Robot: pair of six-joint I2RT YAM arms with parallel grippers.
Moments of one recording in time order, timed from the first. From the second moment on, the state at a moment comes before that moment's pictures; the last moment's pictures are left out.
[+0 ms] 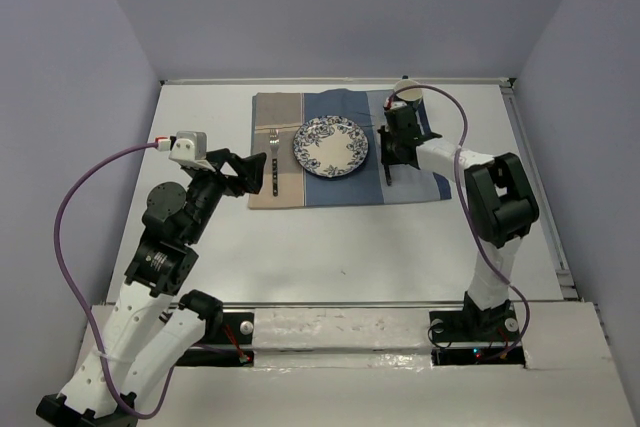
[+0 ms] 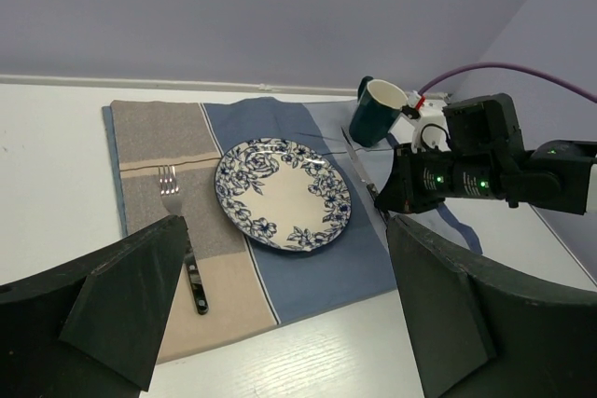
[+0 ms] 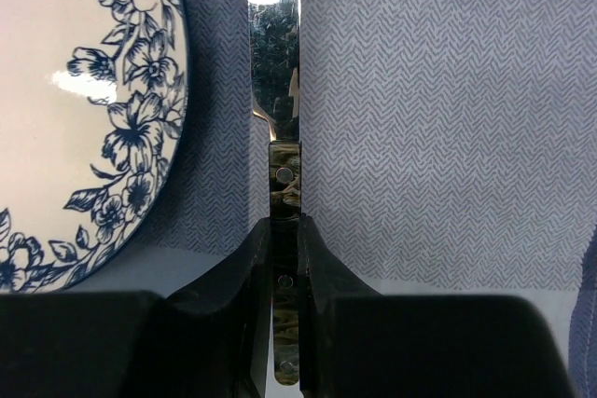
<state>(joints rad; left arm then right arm) -0.42 0.59 0.75 -0.11 -0.06 -0.32 0.38 1.93 1.30 -0.19 0.15 0.23</state>
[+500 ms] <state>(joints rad) -0.42 0.60 0.75 -0.11 -0.06 -0.32 0.37 1.97 1.31 -0.20 0.15 0.26</state>
